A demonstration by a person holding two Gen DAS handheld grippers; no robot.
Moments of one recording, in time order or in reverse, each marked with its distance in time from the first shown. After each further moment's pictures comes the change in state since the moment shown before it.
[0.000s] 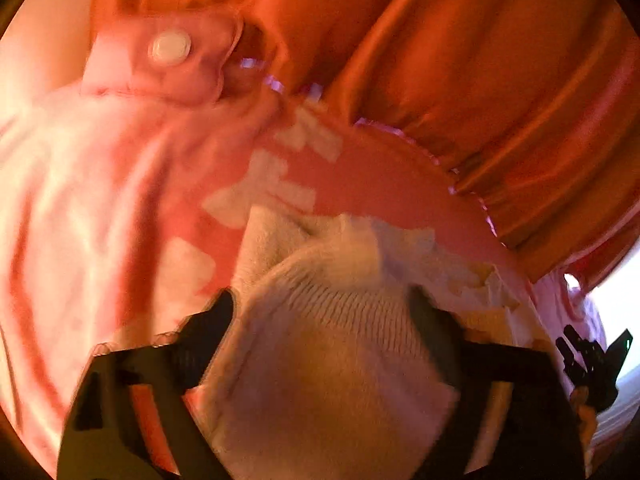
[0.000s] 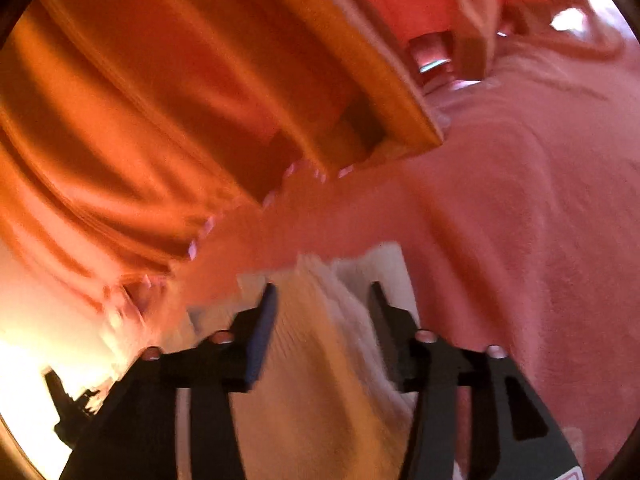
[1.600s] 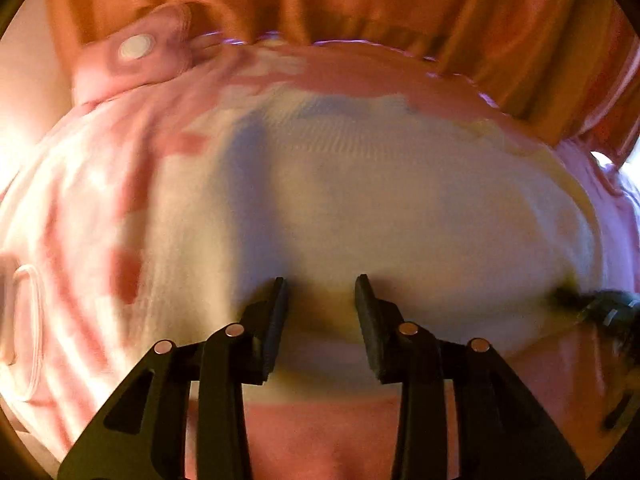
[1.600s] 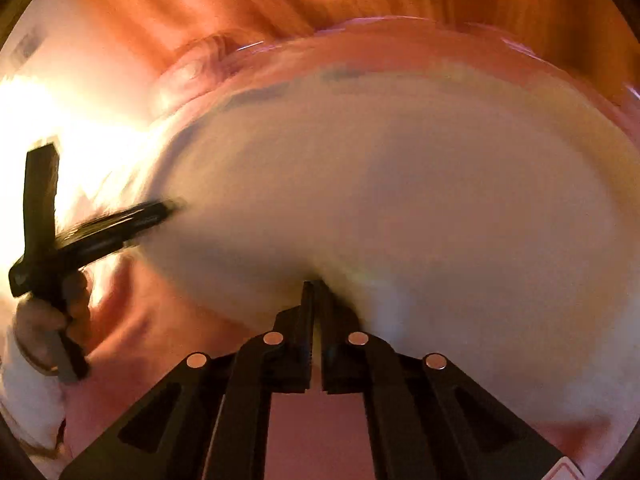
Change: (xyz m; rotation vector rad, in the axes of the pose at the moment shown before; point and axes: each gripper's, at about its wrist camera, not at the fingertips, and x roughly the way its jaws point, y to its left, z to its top) left arm -0.022 -0.022 -0.080 0.276 0.173 0.203; right arm -0.010 0.076 -0.090 -0.347 0.444 0.062
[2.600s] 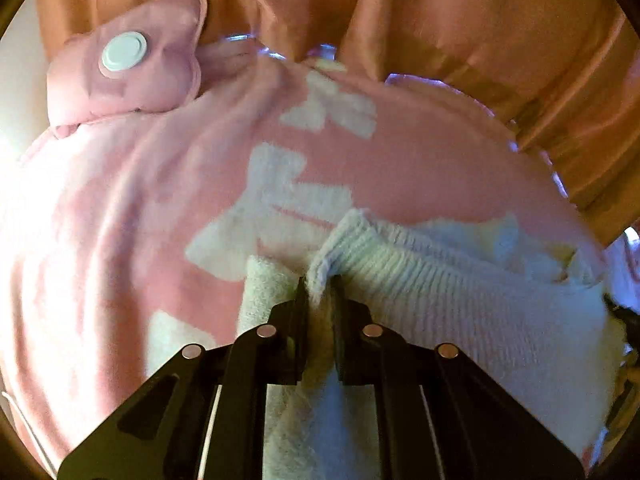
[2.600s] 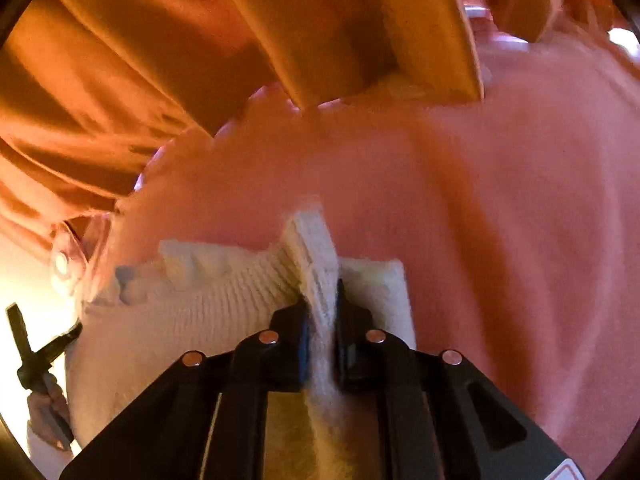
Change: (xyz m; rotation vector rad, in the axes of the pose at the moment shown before) left arm 0.100 0.032 0.127 -0.136 -0.018 0.001; right arm 0.025 -0.119 0.119 0.310 -0.235 -0.111
